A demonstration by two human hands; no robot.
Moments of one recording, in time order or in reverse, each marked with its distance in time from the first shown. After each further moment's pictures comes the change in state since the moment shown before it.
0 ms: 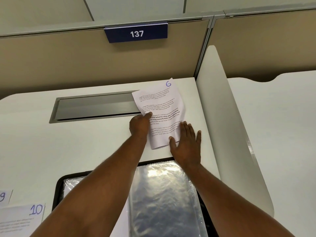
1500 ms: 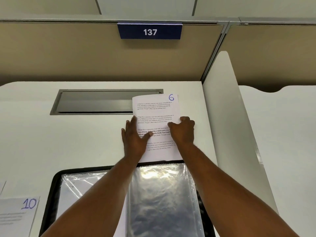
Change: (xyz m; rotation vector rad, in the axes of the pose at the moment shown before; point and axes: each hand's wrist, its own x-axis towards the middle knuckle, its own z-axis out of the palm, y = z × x) left_hand -0.012 -0.063 -0.052 0.529 0.040 0.612; right_hand 0.074 -0.057 -0.016 0.501 -0.208 0.534
